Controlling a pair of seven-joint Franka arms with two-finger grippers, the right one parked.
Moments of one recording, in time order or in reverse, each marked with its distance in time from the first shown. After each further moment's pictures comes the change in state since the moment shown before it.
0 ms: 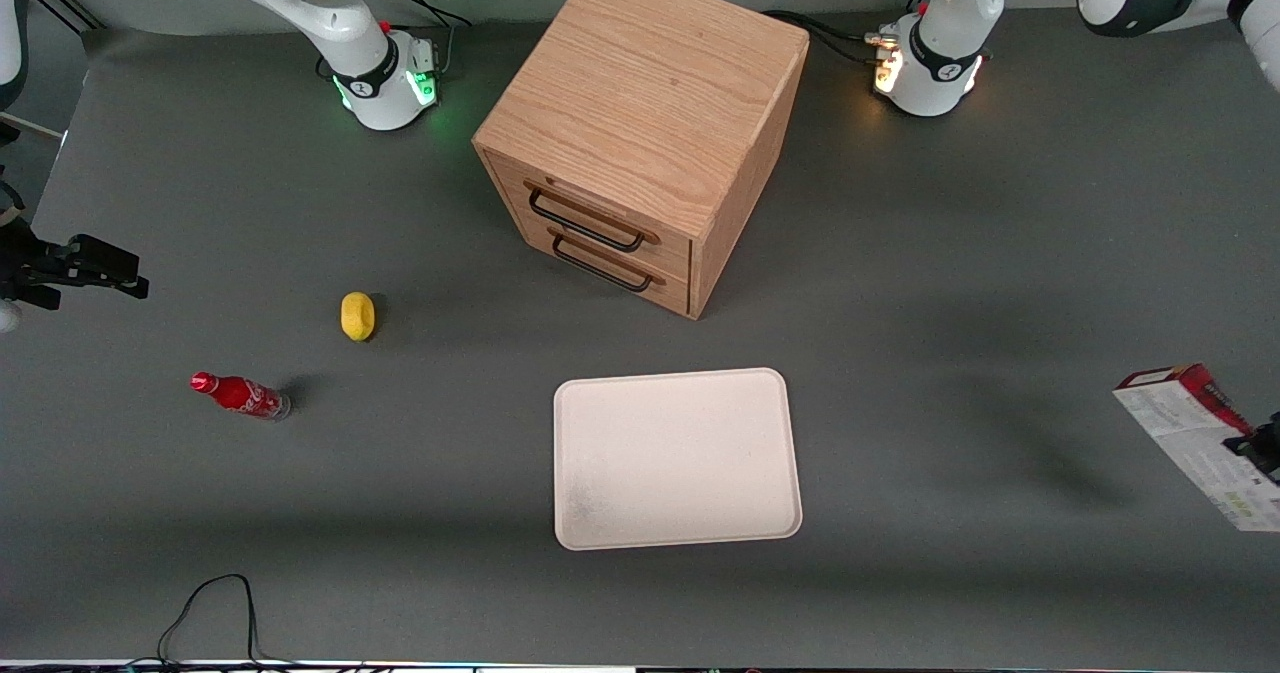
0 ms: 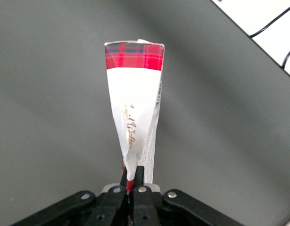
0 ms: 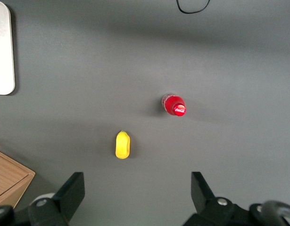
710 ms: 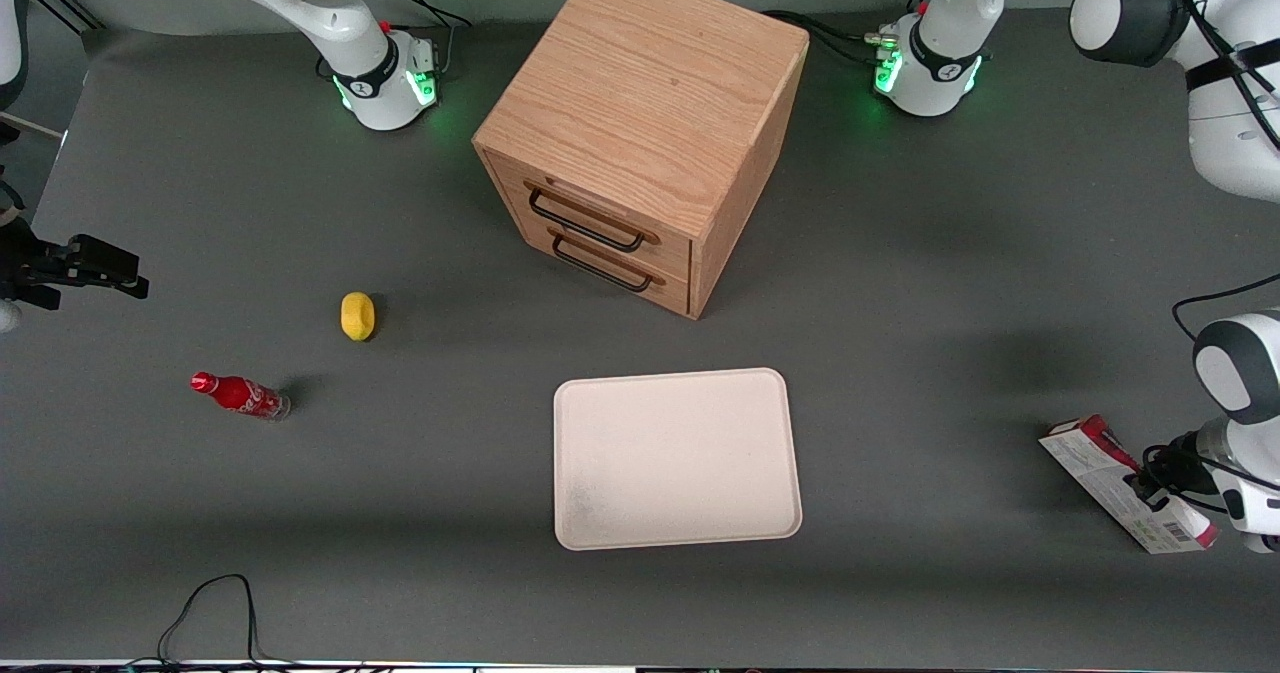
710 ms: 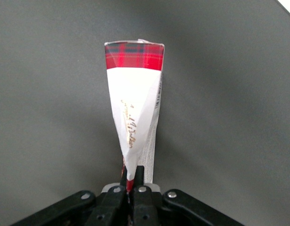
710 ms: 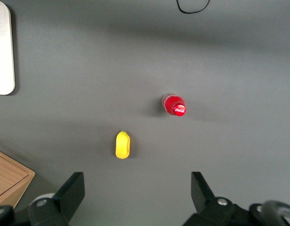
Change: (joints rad) arm -0.009 0.111 -0.002 -0.363 -0.001 0.558 -0.029
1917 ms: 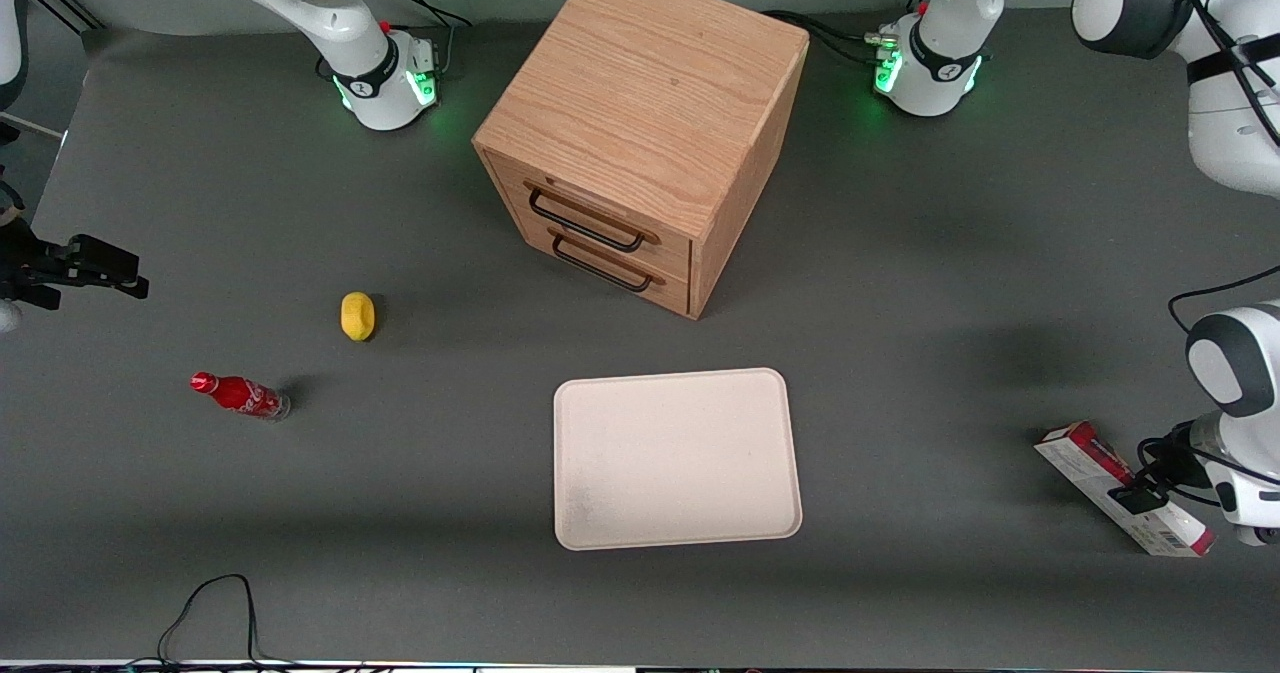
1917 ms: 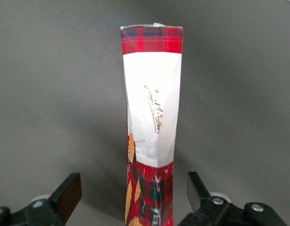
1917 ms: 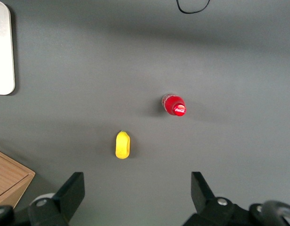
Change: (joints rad) arm -0.001 -0.016 0.000 -0.084 0.000 0.095 0.001
